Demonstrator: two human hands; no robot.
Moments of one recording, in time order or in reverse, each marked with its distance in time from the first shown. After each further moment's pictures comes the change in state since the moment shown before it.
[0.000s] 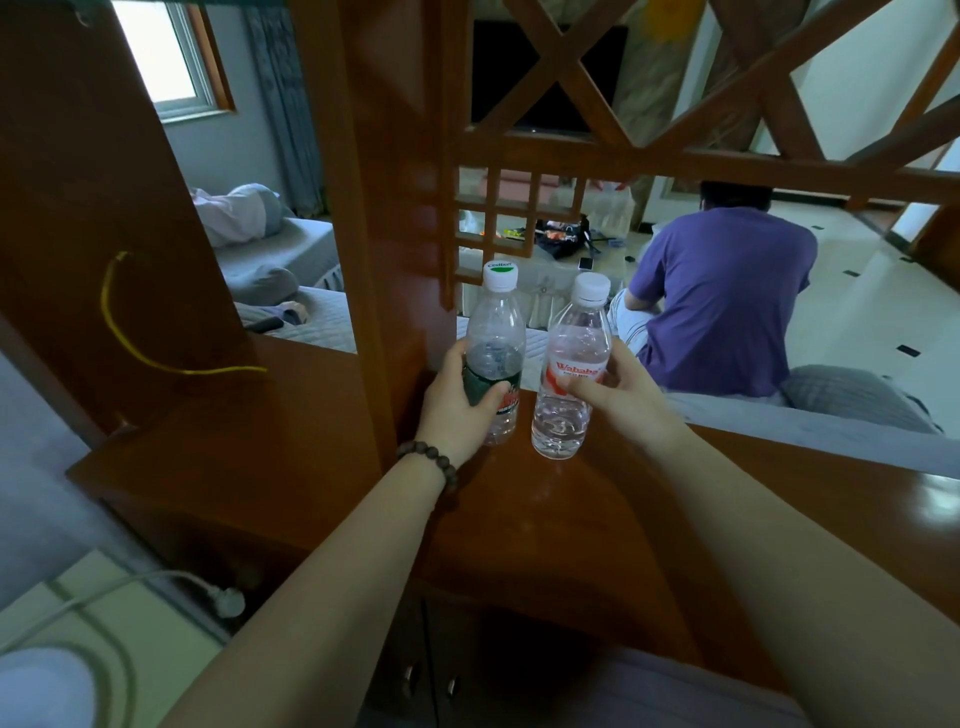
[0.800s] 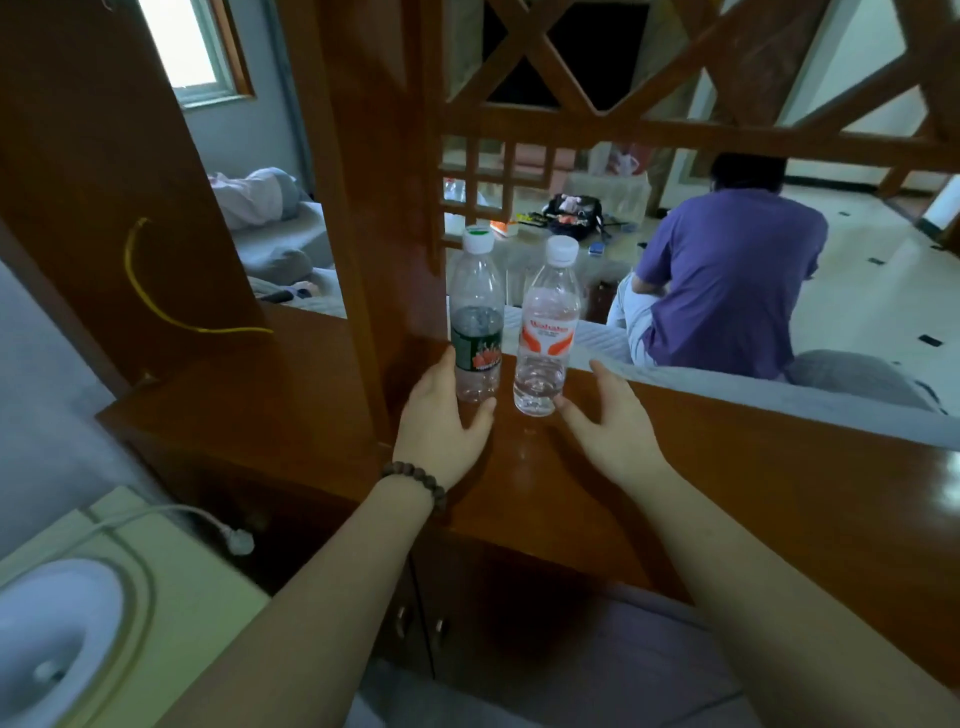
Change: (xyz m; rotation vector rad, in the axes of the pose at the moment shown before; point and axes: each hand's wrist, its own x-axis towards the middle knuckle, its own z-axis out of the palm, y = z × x) left_hand -0.073 0.001 0.007 0.415 0.057 0.074; right_hand -0.069 0.032 -0.007 -0.613 0.124 -0.038
